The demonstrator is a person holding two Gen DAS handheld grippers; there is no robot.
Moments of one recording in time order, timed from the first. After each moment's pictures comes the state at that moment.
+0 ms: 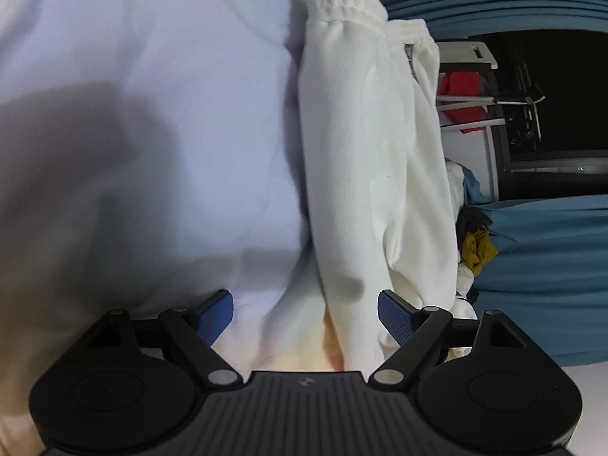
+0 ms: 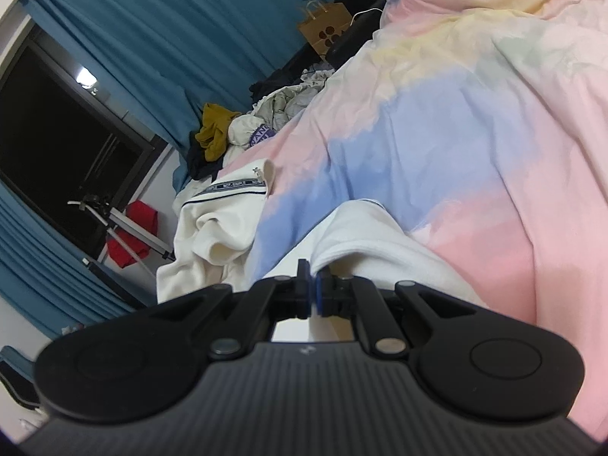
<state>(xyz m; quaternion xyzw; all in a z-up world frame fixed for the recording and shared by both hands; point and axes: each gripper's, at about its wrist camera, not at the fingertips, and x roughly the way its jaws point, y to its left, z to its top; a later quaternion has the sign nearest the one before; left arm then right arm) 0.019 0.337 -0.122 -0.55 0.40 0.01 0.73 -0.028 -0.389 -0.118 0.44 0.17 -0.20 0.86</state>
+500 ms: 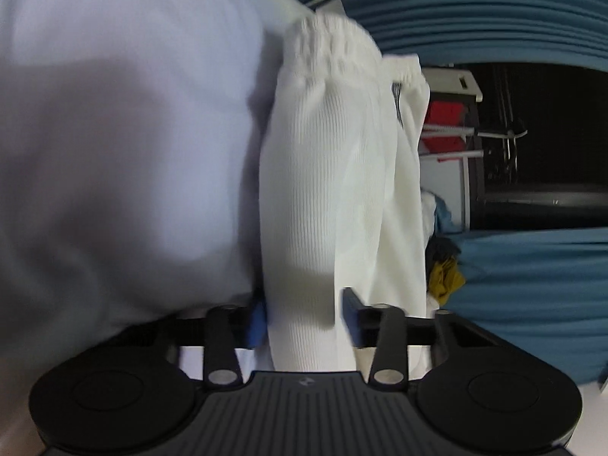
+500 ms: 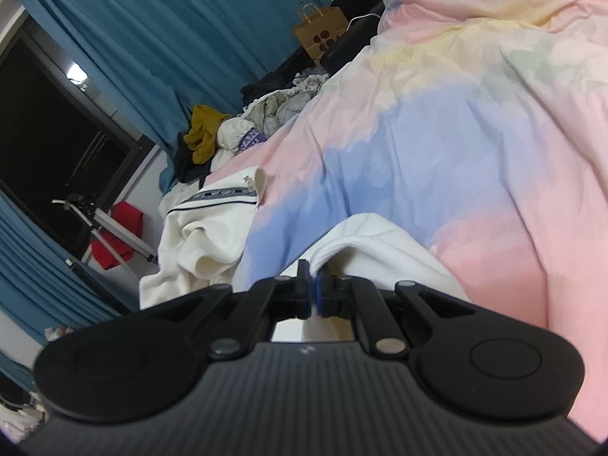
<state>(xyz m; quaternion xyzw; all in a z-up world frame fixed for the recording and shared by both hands) 0.050 0.369 -0.141 -0.60 0.35 0.00 0.72 0.000 -0.398 -0.115 0.43 0.17 -0.23 0.86</state>
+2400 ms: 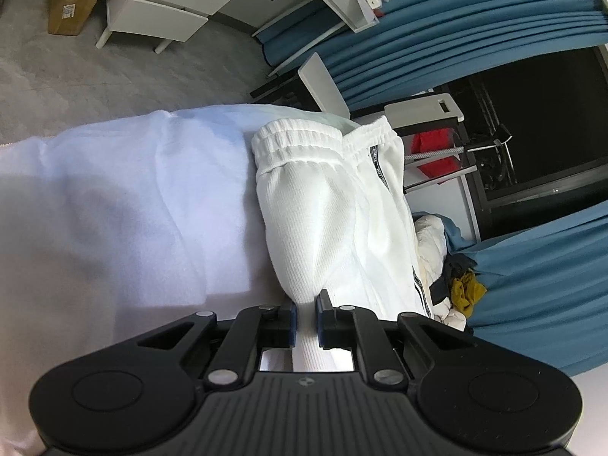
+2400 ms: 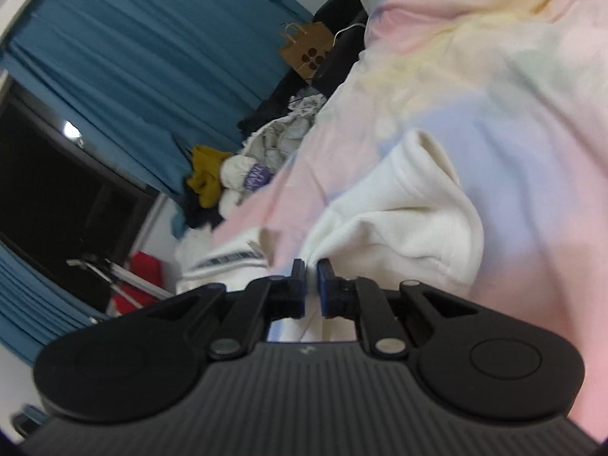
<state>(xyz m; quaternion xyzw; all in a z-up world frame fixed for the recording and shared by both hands) -0.037 0.413 -0.088 -0.52 0.31 0.04 0.79 0.036 -0.467 -0.122 0.50 0.12 -0.22 0.83</state>
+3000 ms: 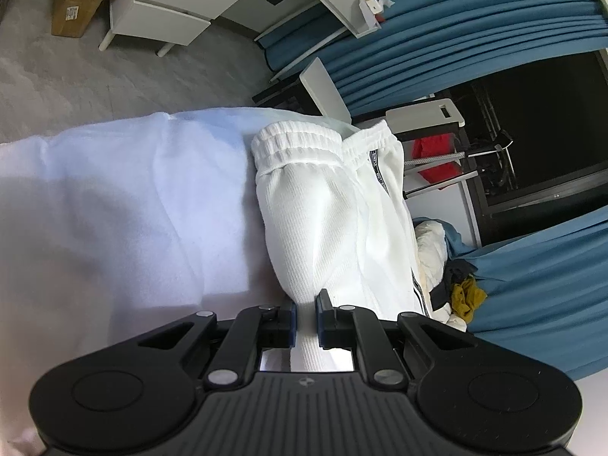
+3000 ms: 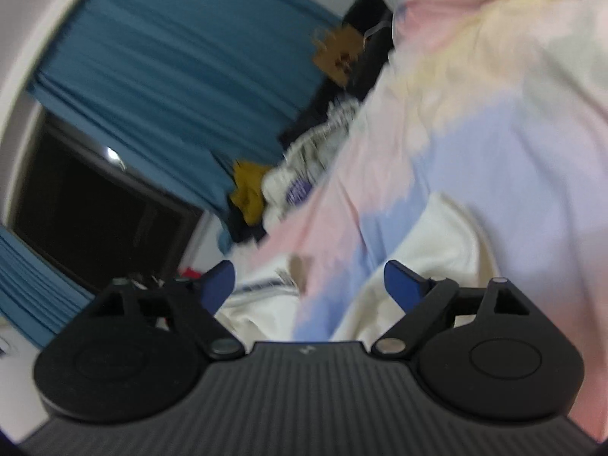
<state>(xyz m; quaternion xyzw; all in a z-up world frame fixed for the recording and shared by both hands) -0.029 0.414 -0.090 -0.53 0.30 0.04 0.79 0.005 -0.498 -0.128 0.54 0.04 -0.17 0.83</state>
